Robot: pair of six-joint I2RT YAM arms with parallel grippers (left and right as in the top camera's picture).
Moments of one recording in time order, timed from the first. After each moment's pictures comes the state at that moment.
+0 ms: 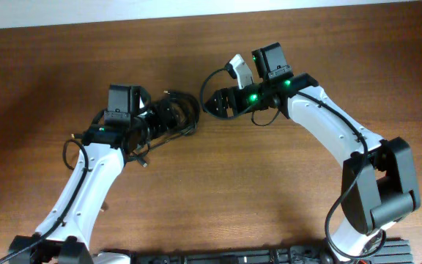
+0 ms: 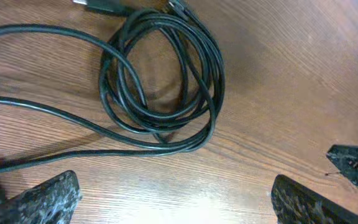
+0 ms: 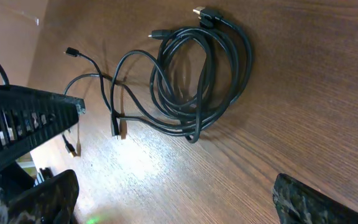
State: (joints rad) left arm -0.18 1.45 0.99 -0.54 0.22 -0.66; right arm 0.34 1.83 1.33 -0.49 -0.69 0.20
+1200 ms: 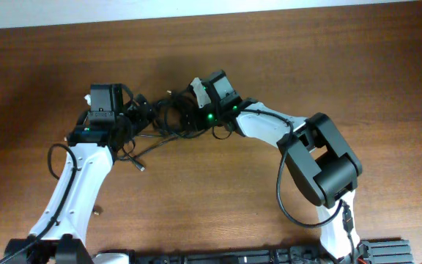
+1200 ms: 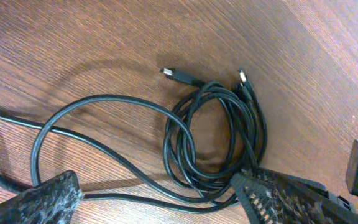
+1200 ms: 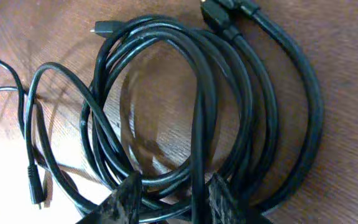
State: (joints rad) left arm -0.07 1.45 0.98 -0.52 0.05 -0.70; right arm 0.56 2.14 1.33 -0.07 -0.46 0.35
